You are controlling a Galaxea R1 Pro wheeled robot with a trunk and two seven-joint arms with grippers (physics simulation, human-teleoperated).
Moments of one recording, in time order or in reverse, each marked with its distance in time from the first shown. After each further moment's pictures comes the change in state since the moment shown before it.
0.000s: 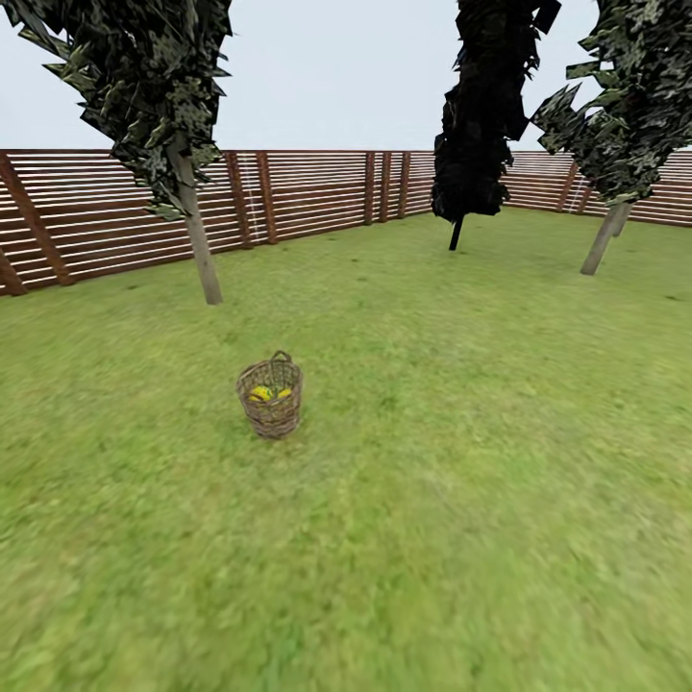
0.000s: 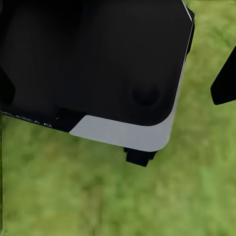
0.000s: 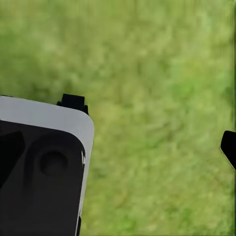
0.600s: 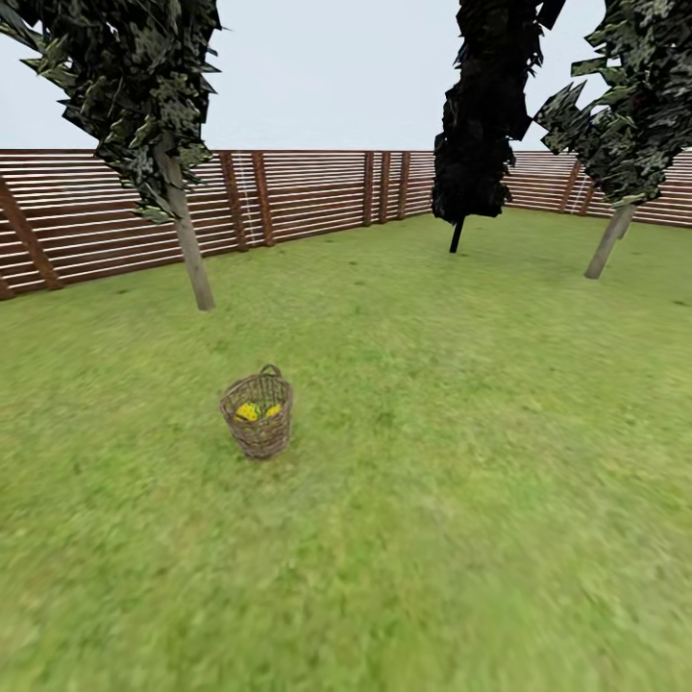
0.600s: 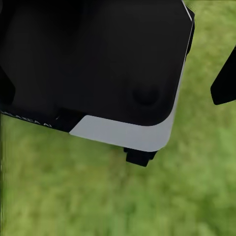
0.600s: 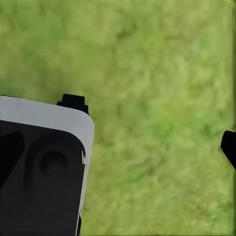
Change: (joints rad) left arm 0.000 0.000 0.000 0.000 0.000 0.000 0.000; right arm 0.000 0.001 0.000 0.000 0.000 0.000 0.000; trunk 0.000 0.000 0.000
